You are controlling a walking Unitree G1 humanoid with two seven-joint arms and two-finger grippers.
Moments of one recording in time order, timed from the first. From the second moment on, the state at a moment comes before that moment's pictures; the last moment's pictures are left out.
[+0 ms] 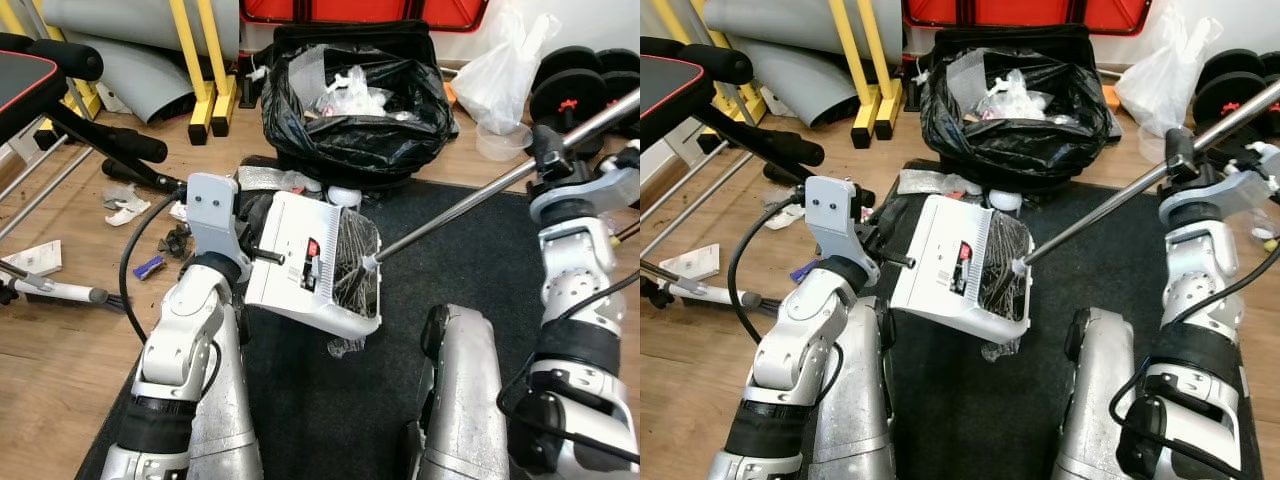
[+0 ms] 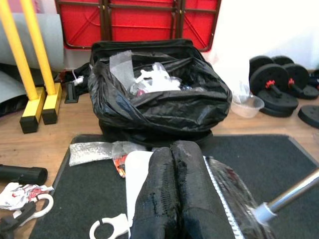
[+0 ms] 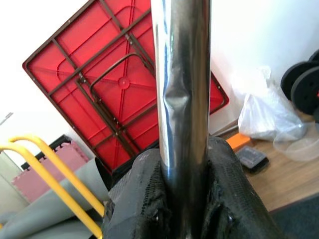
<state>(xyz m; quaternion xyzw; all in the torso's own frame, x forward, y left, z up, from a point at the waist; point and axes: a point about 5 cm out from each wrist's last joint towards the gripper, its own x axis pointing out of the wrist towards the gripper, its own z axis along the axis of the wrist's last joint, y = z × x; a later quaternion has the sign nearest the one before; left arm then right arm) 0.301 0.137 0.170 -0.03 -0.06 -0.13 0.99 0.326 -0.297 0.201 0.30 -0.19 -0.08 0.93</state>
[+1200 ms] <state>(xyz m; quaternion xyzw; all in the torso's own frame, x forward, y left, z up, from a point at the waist) 0.322 0.147 0.168 -0.03 -0.06 -0.08 0.99 0.316 -0.311 0.221 0.28 -0.22 -0.06 0.93</state>
